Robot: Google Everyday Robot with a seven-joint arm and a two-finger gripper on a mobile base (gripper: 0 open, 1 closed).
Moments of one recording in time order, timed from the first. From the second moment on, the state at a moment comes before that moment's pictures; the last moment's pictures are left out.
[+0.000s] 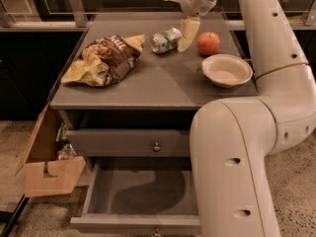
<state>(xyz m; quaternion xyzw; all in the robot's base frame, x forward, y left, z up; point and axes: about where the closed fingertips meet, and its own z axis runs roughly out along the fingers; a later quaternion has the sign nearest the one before) 0.777 -0.042 0.925 -0.80 0.49 0.02 0.35</state>
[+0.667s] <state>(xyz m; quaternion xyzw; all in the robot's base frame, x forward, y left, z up) 0.784 -0.044 0.921 -0.79 0.50 0.01 0.35</state>
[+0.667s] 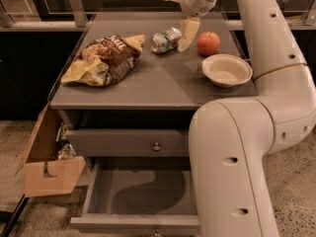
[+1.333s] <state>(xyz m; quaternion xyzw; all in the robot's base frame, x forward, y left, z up) 0.792 -0.067 0.922 -0.79 0.51 -0.03 0.33</state>
